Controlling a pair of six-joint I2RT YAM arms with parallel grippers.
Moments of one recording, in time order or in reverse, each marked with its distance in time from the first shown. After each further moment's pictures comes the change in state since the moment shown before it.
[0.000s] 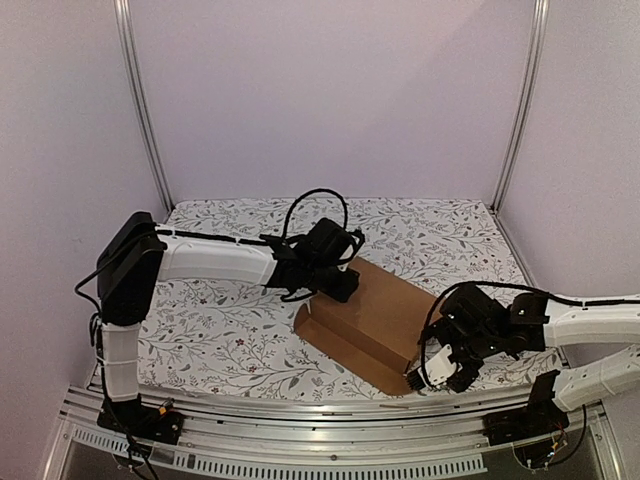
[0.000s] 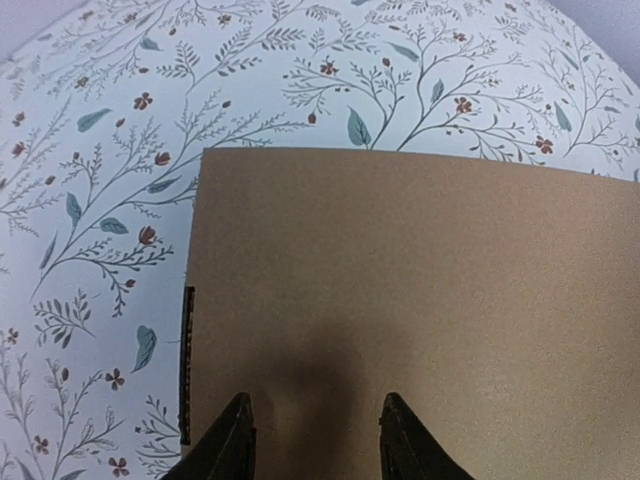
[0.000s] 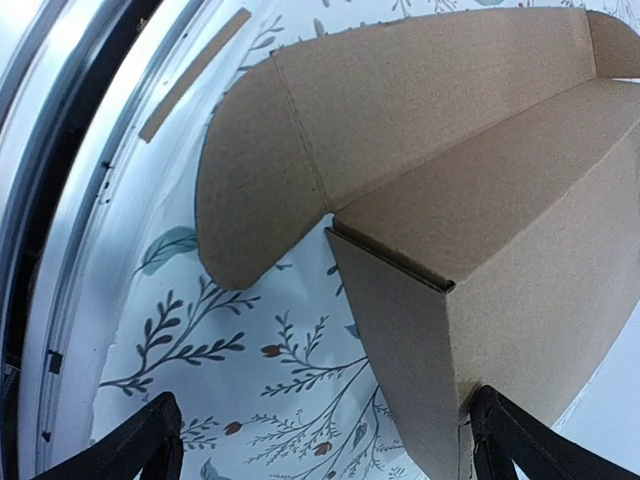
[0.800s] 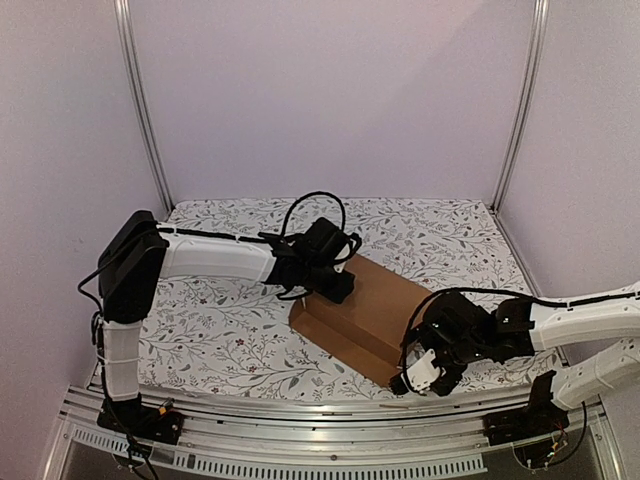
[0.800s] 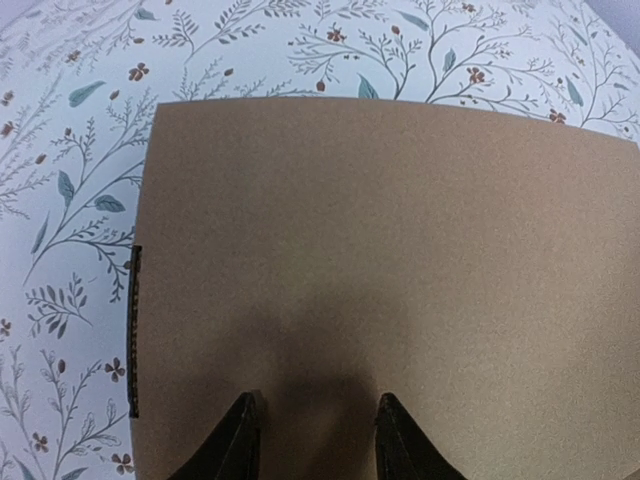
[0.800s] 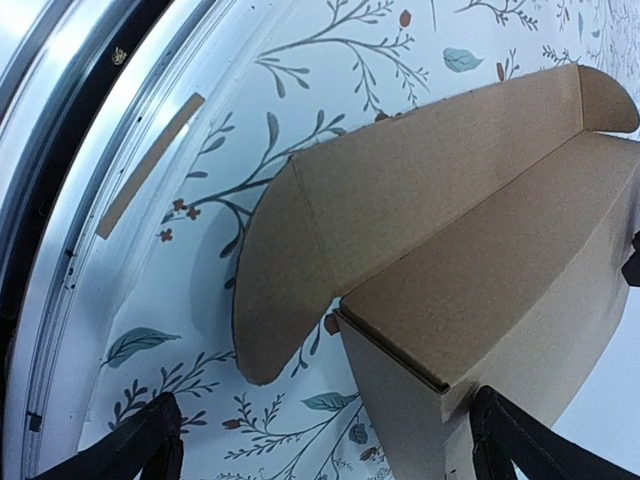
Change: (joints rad) left arm 0.039 0.013 0.005 -0.054 0.067 0.015; right arm 0.122 0.113 0.027 0.153 0.053 0.056
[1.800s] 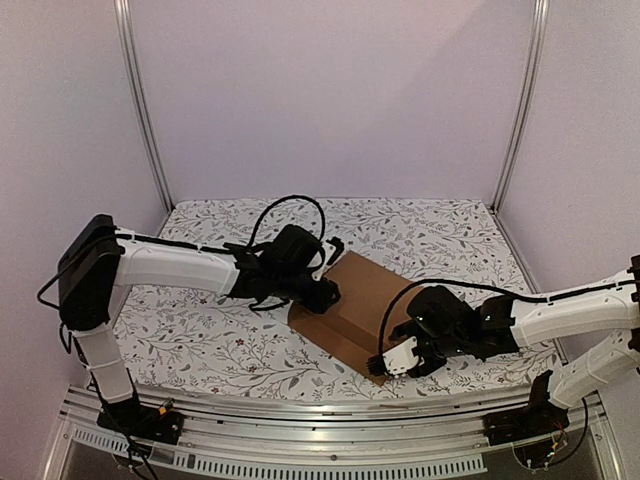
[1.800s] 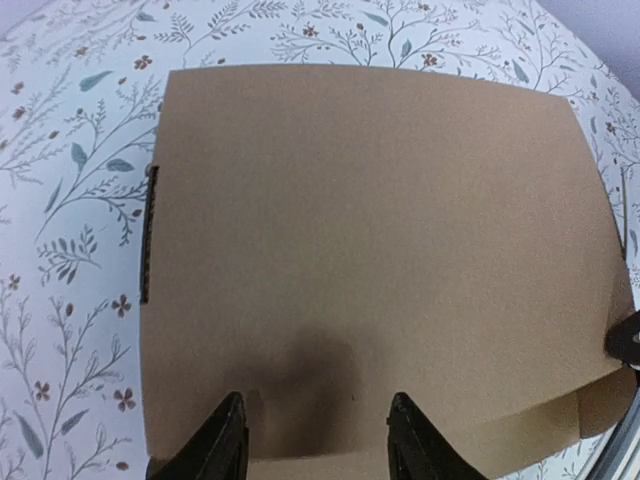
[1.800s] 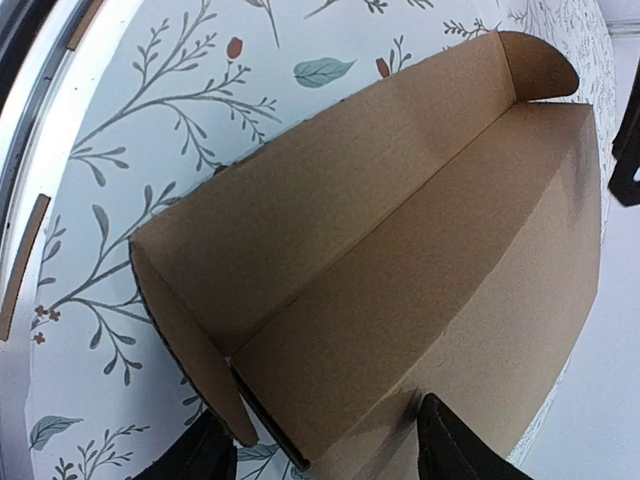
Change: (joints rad) left arm -0.001 -0.152 -0.217 0.127 0.061 0.024; right arm 0.008 0.126 0.053 0.182 0.072 0.139
